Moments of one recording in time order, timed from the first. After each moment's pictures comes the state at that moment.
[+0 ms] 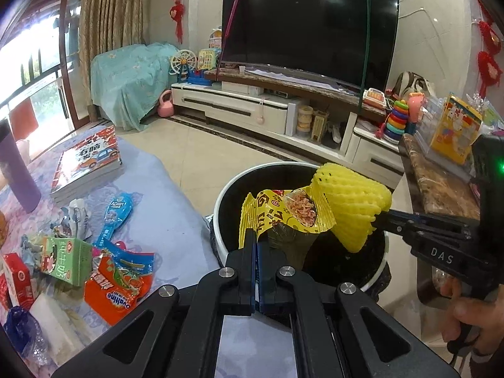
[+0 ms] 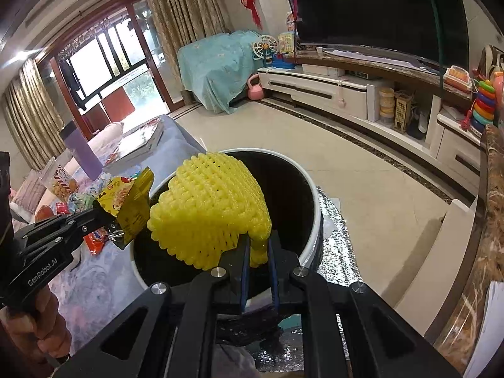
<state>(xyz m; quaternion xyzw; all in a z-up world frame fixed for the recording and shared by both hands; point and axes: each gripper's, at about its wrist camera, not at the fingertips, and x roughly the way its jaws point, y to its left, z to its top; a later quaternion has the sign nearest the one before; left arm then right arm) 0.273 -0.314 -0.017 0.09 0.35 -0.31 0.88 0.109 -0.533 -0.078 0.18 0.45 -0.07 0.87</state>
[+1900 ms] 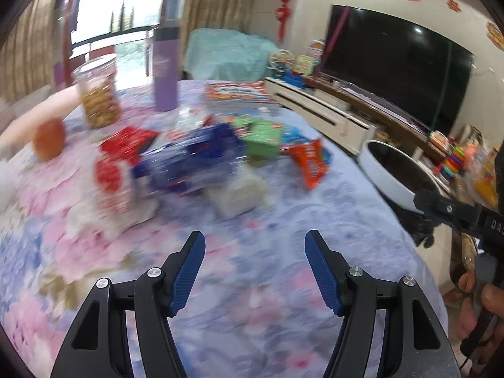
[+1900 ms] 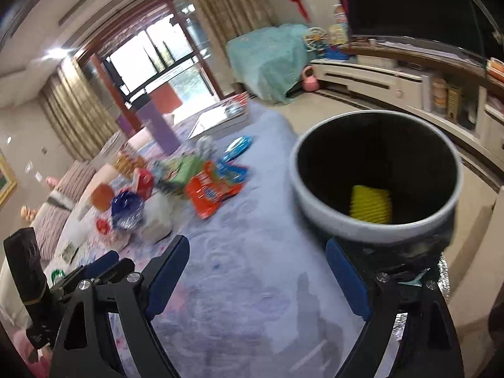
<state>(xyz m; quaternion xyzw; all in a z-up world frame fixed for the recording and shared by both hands) 0.090 -0.107 -0.037 -0.02 0.36 -0.15 0.92 0.101 -0.387 -0.066 0.21 0.44 0.04 0.87</state>
